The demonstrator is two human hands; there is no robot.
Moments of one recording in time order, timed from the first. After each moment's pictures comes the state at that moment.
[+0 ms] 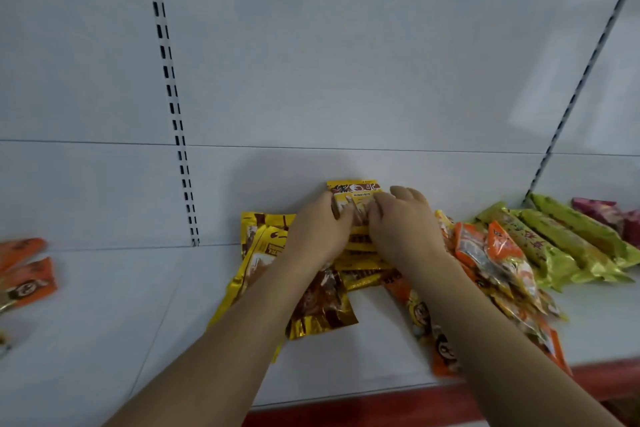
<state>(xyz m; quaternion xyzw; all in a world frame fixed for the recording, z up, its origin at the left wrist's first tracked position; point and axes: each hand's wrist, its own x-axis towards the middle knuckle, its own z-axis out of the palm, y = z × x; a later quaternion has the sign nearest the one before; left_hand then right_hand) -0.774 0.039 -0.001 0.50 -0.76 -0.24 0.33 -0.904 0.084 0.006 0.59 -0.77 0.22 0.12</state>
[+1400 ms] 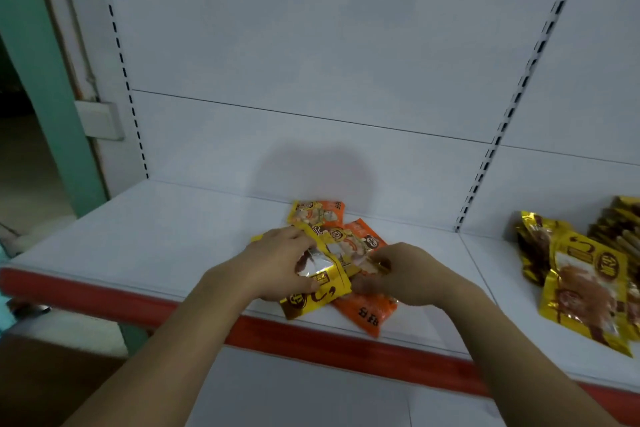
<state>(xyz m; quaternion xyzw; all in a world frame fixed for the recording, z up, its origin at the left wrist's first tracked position) -0.221 0.044 -0.054 0.54 -0.83 -0.12 0.04 -0.462 0.062 -0.036 0.74 -0.63 0.07 -0.20</state>
